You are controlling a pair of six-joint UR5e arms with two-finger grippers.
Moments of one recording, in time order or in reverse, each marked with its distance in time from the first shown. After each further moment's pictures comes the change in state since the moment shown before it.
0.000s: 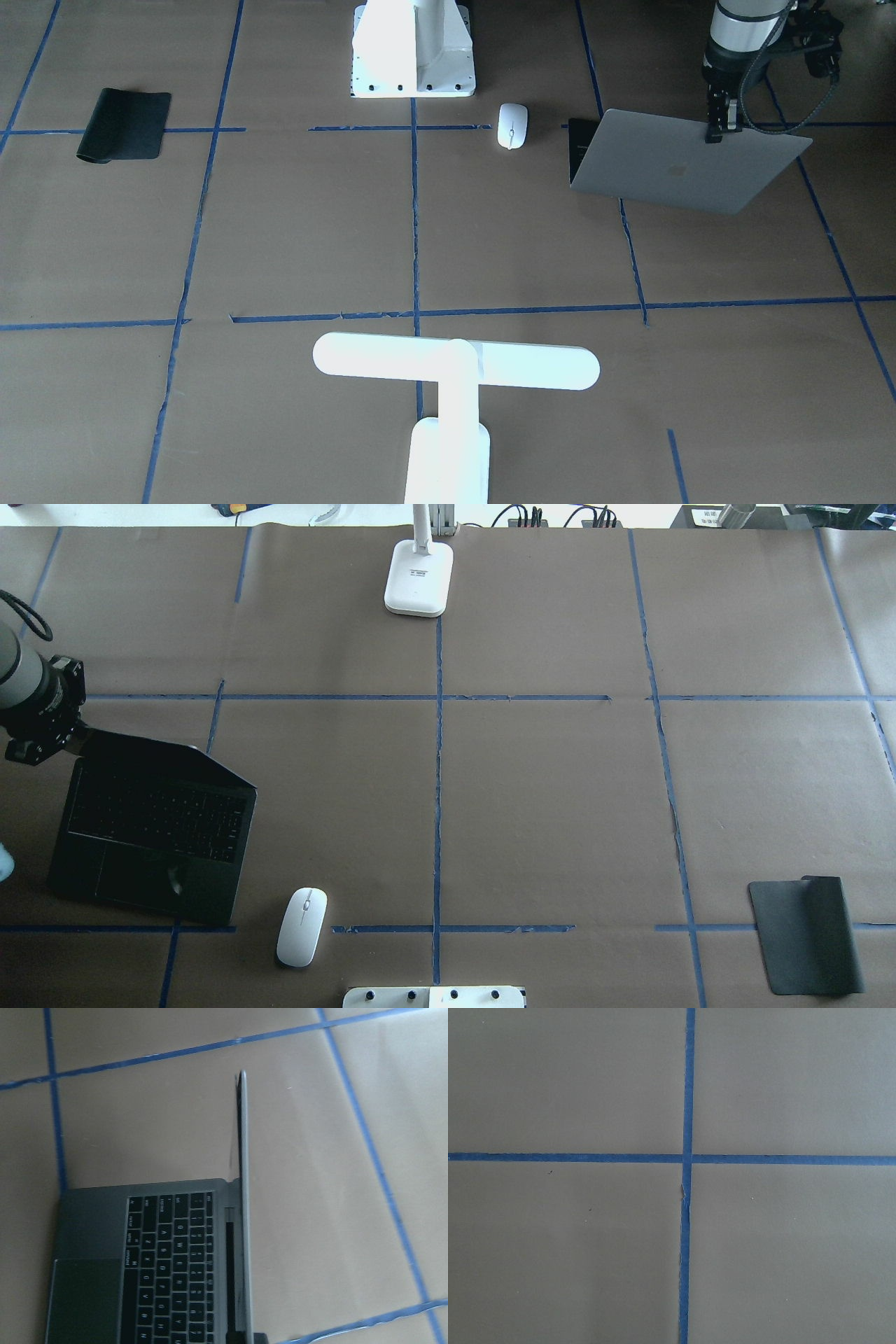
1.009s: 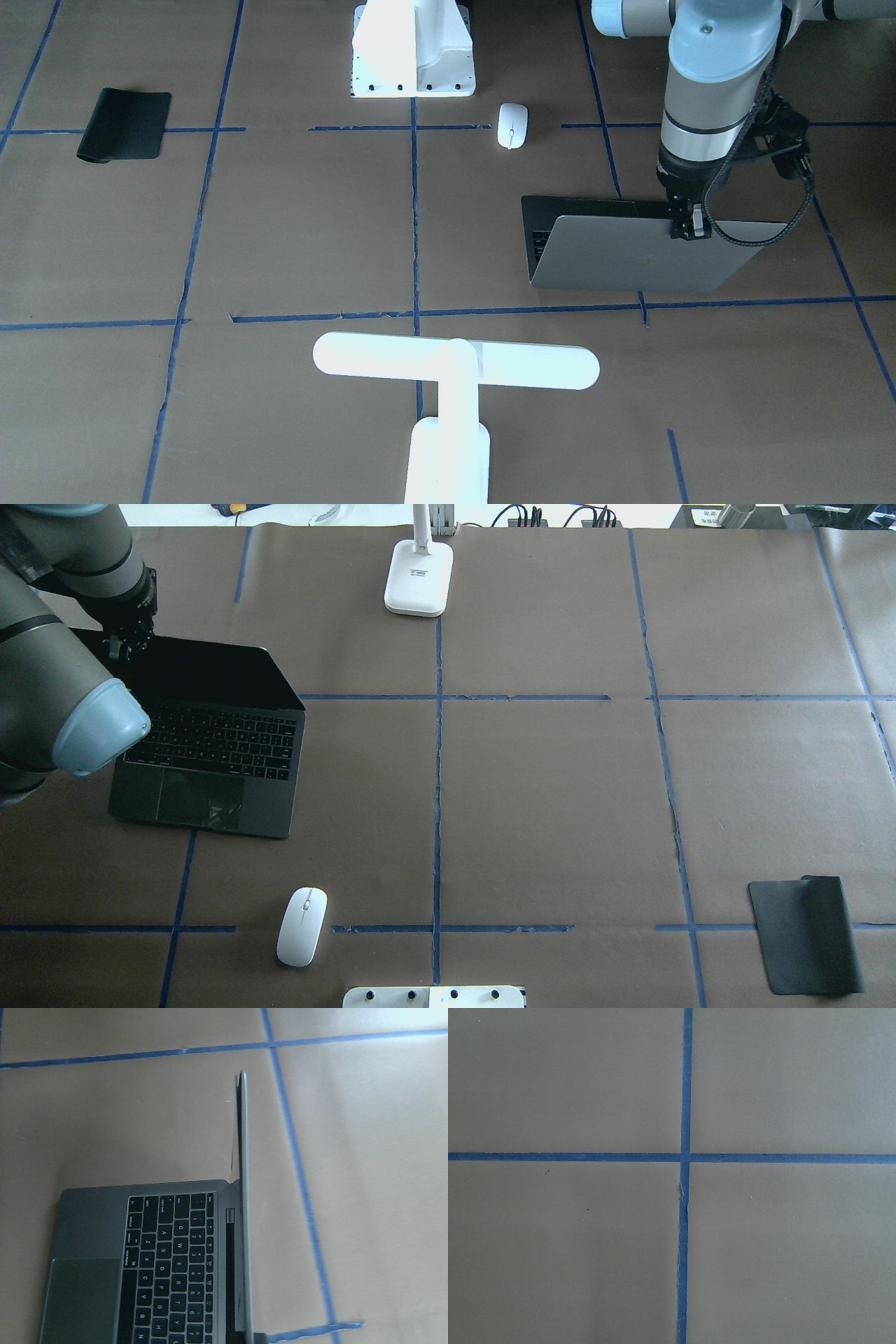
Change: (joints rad) left arm -0.044 -0.406 0.398 0.004 -0.002 -0.087; right arm 0.000 0.001 -0.007 0.000 -0.001 0.000
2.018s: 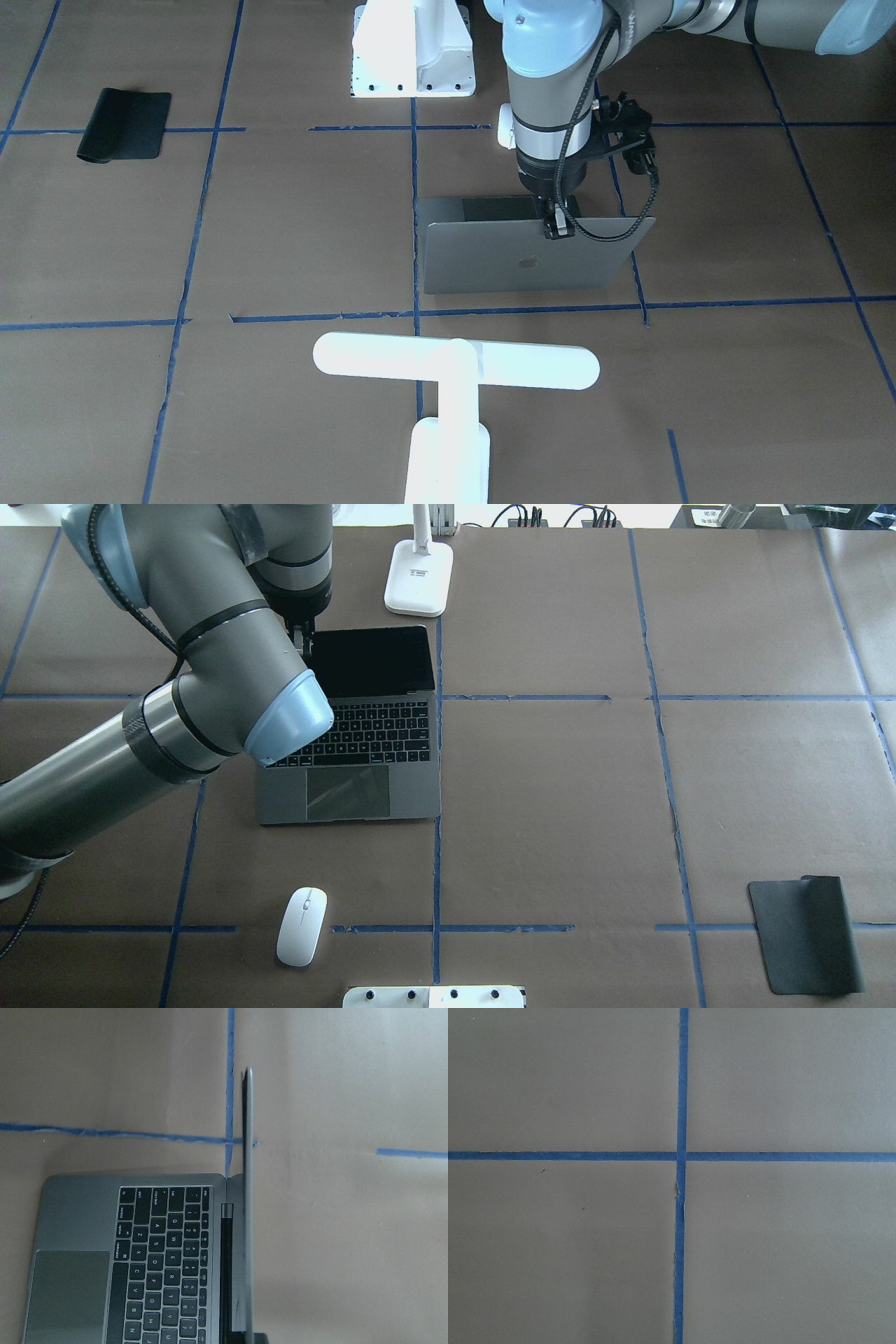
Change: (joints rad) left arm 0.150 -0.236 0.142 -0.006 -0.003 -0.270; right arm 0.000 0.000 -0.006 0.000 -0.004 -0.001
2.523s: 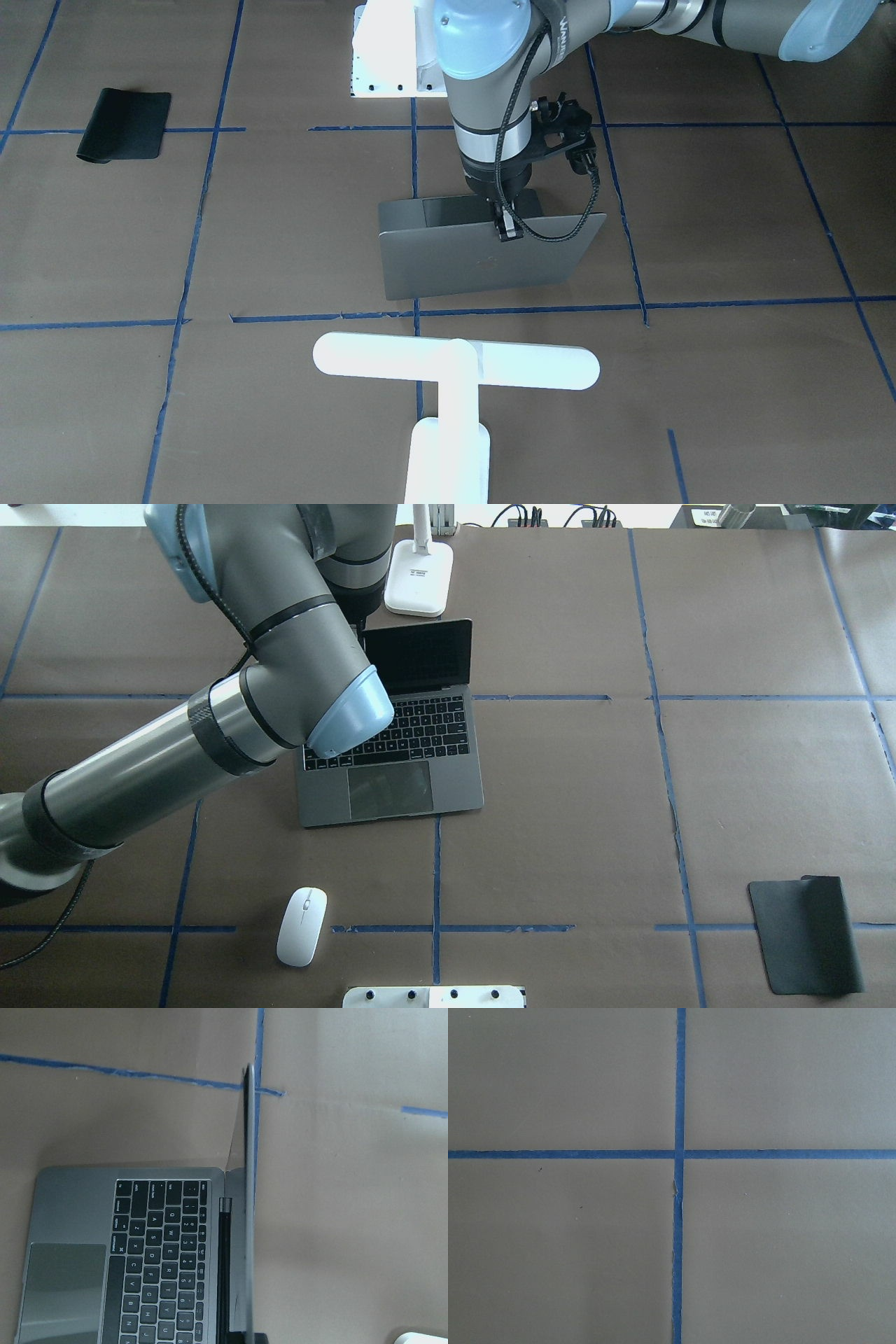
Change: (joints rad) left arm 0.022 -0.104 0.140 -0.055 0.000 -0.073; right arm 0.000 0.000 -0.004 -0.001 -0.001 0.000
